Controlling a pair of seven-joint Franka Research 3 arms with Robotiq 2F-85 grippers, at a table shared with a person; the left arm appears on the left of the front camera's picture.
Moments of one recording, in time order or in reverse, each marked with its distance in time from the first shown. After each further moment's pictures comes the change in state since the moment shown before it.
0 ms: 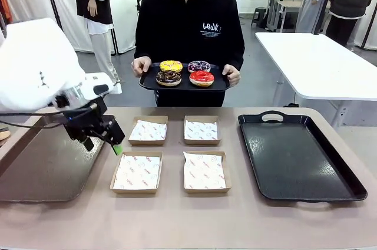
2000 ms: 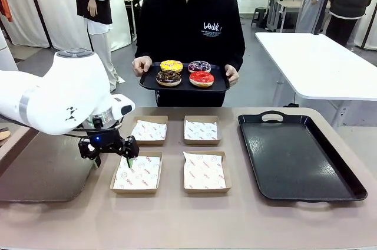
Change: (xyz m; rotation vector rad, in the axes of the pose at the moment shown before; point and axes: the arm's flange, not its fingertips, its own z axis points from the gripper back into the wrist) left arm 0.012 -0.027 -0.058 0.133 0.015 0.277; right arm 0.000 0.000 0.000 0.000 -0.001 -0.001
